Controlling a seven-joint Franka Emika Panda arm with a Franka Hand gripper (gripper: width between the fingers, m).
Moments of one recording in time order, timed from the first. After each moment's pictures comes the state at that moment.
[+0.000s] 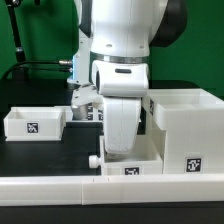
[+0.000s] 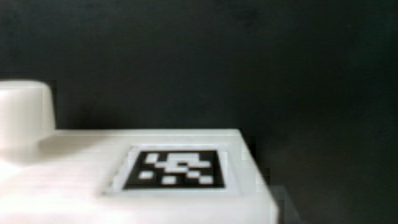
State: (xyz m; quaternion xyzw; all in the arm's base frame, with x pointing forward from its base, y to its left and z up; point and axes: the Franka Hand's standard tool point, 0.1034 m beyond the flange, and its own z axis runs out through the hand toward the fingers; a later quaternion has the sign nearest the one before) arm 0.544 -0.005 0.009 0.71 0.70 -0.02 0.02
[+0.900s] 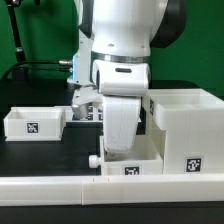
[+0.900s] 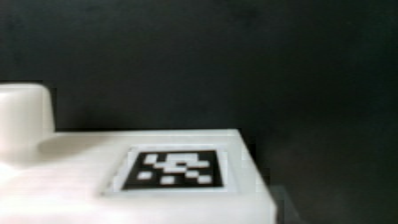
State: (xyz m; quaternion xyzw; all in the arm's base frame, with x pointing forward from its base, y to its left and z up) arm 0.544 -0.006 0.009 0.72 0.69 0.00 0.04
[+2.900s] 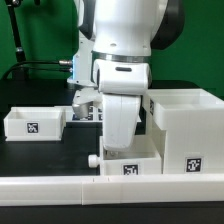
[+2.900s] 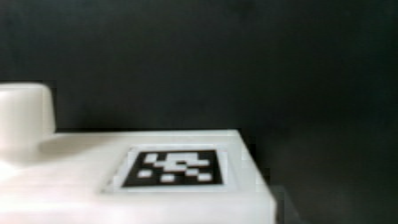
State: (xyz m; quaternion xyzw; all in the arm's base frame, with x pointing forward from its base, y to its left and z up) arm 0.544 -0.008 0.009 0.72 0.69 -0.01 0.04
